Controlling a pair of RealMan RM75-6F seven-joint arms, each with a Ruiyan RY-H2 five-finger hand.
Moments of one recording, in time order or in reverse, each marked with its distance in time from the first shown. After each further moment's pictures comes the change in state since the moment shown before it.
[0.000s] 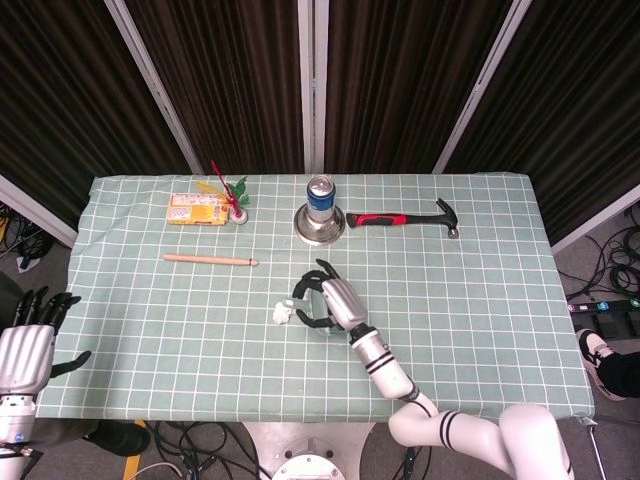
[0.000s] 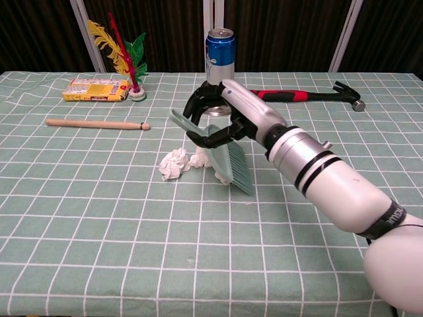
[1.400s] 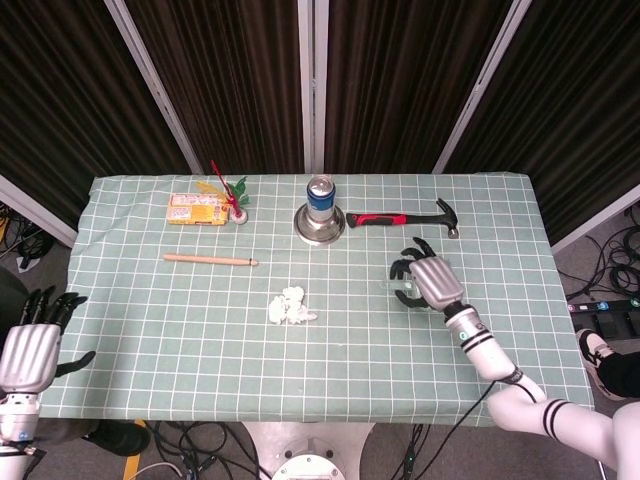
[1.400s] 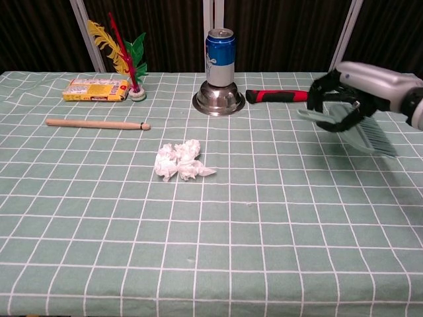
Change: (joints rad) left arm -0.010 -0.001 0.001 -0.004 0.012 -0.017 0.003; right arm -0.112 0.551 -0.145 -0.227 0.032 -0.123 -0.269
